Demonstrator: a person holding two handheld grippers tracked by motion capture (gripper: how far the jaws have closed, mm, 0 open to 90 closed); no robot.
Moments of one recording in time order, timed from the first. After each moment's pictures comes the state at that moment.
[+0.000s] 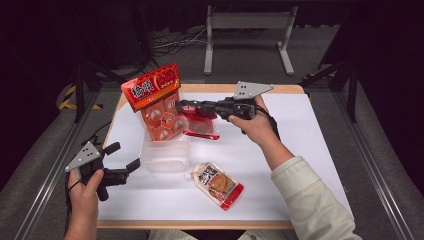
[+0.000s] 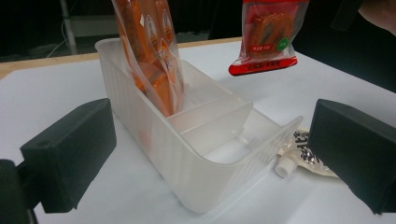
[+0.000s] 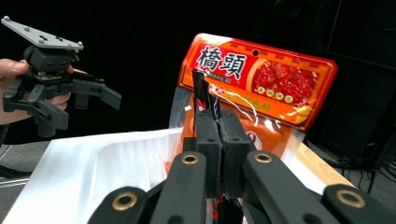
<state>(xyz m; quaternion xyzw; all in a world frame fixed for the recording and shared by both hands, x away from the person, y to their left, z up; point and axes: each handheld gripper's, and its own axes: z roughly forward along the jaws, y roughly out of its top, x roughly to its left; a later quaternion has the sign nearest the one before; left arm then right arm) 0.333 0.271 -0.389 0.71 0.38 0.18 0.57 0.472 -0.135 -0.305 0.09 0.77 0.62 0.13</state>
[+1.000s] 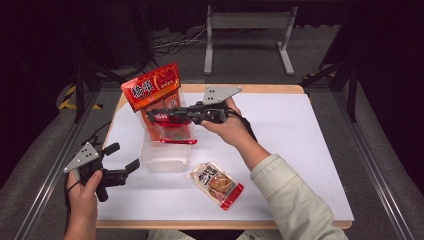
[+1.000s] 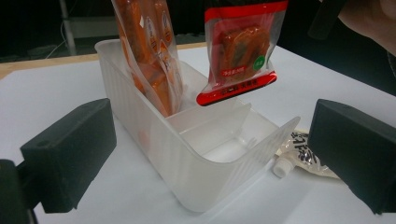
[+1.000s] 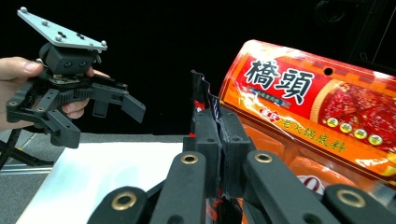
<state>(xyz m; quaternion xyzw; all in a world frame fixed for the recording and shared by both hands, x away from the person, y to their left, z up) 0.331 0.273 -0.389 0.71 0.38 0.18 0.57 0.469 -0.066 -0.311 0.03 0.77 0.62 0.10</state>
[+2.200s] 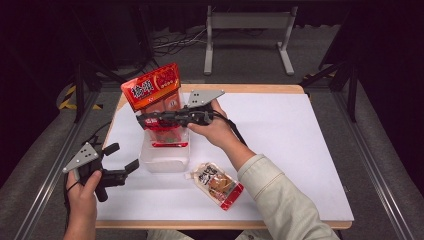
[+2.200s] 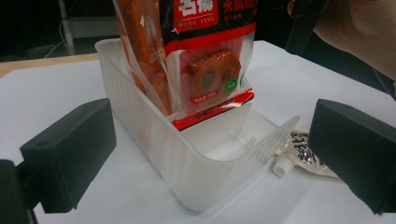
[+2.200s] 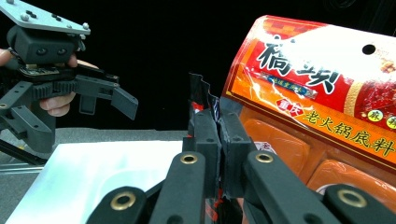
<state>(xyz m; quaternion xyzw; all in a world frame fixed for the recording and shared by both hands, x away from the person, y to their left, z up) 0.331 0.274 -0.390 0.71 0.38 0.18 0.57 0.479 -0.033 -0.331 0.04 0.78 0.62 0.09</state>
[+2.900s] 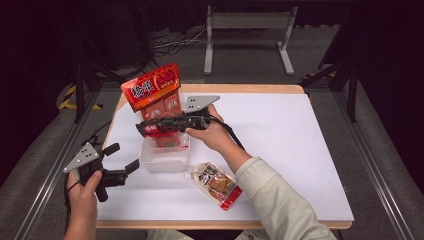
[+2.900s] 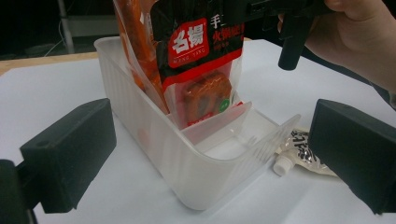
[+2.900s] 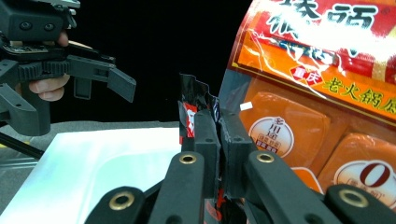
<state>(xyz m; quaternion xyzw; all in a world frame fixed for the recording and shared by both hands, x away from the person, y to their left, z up) 0.332 0.274 -0.391 0.71 0.38 0.18 0.57 0.482 -0.026 -0.353 0.06 0.79 0.60 0.08</state>
